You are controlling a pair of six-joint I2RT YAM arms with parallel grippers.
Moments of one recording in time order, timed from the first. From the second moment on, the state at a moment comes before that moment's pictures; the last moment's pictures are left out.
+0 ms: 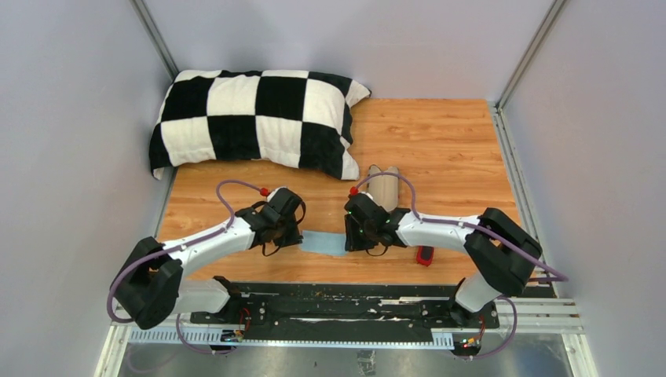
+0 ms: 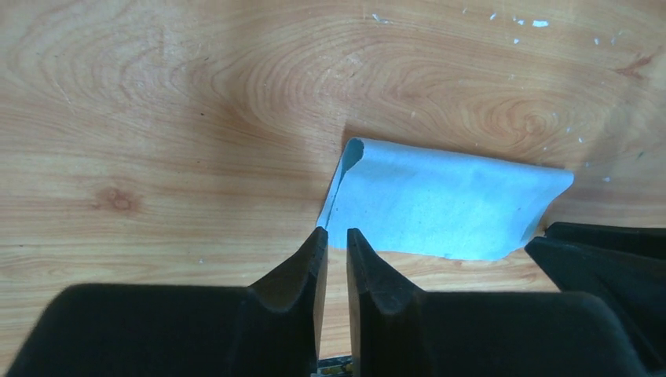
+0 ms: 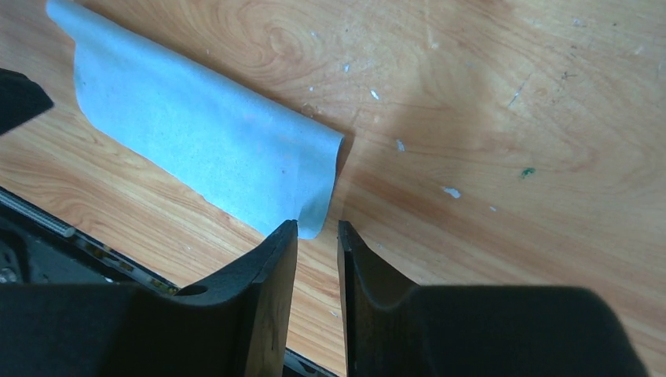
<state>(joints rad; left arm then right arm) -0.68 1.25 0.61 -0.43 -0.10 -0.90 0.91 1.55 0.78 -0.21 -0.03 0.69</state>
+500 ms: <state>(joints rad) -0.65 1.27 0.60 -0.38 -0.05 -0.80 0.97 1.62 0.88 -0.29 0.03 0.61</state>
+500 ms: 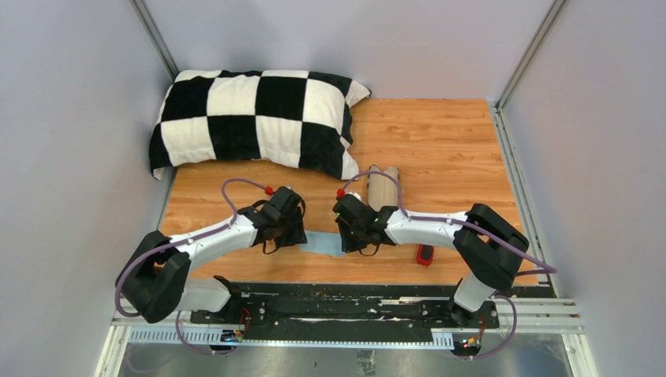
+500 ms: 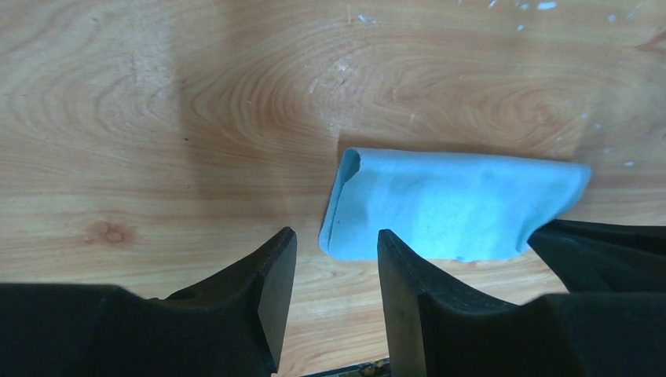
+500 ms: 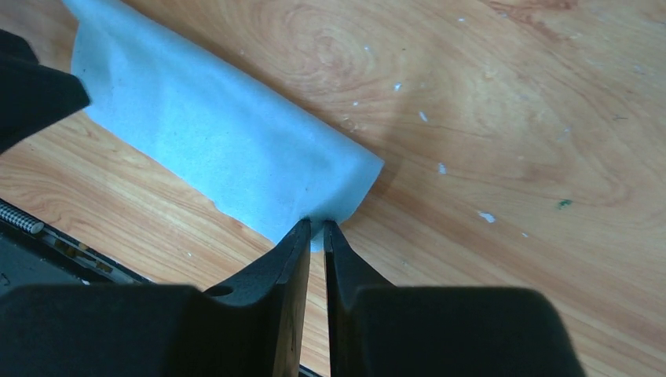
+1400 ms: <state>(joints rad) -0.64 1.38 0.62 -0.32 0.02 -0.77 0.53 1.36 0.90 -0.50 0.24 0.43</state>
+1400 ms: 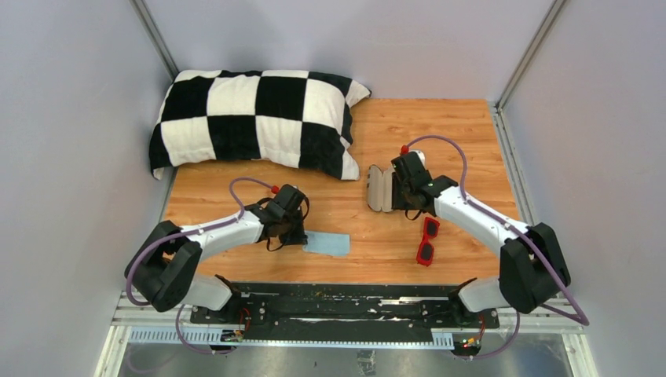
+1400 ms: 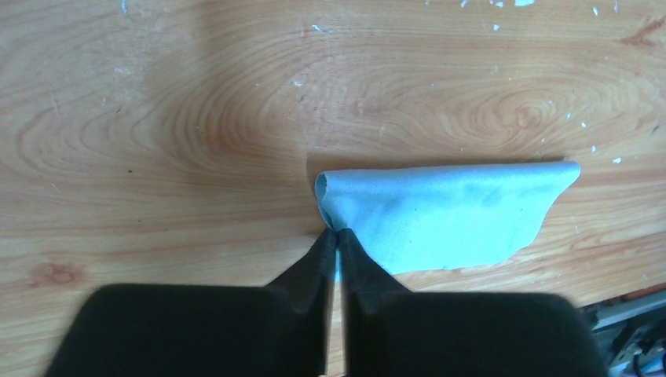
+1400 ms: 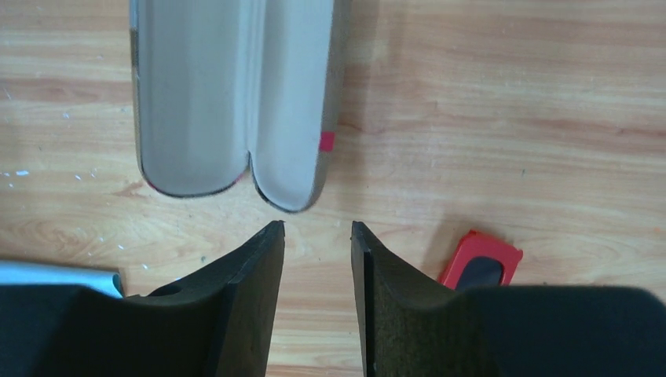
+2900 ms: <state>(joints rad) -0.64 1.21 0.67 -0.49 -0.13 -0.68 0.59 1.43 0.92 -0.46 0.18 0.25</state>
